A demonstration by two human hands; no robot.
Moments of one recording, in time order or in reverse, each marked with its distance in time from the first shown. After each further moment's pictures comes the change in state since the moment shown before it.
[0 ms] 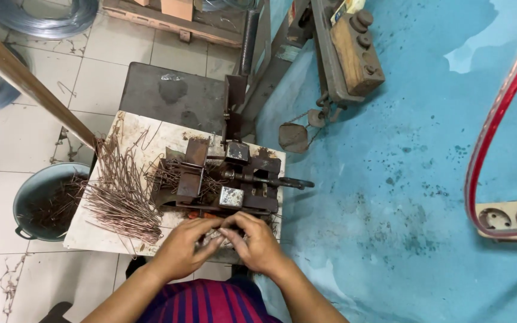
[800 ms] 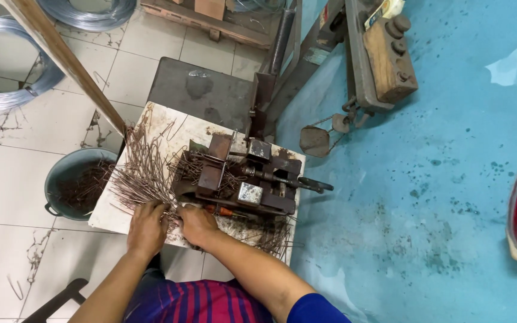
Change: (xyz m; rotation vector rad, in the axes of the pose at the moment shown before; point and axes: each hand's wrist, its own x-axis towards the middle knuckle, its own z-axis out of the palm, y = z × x) left_hand -0.090 -0.187 0.011 0.635 0.246 -0.548; right_hand 0.065 0.079 0.184 -0.257 -0.491 0.352
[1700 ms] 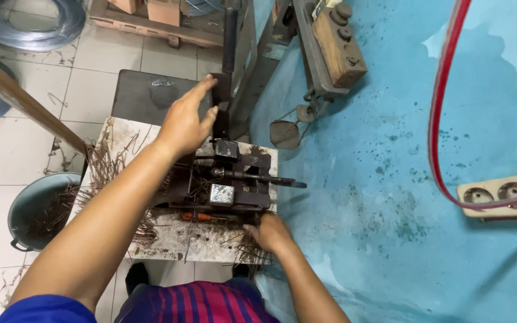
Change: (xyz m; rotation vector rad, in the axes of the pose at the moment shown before) left_hand 0.196 0.242 -0.189 -0.625 0.152 0.643; right_hand -0.157 0.098 -0.115 -0.061 0.085 0.601
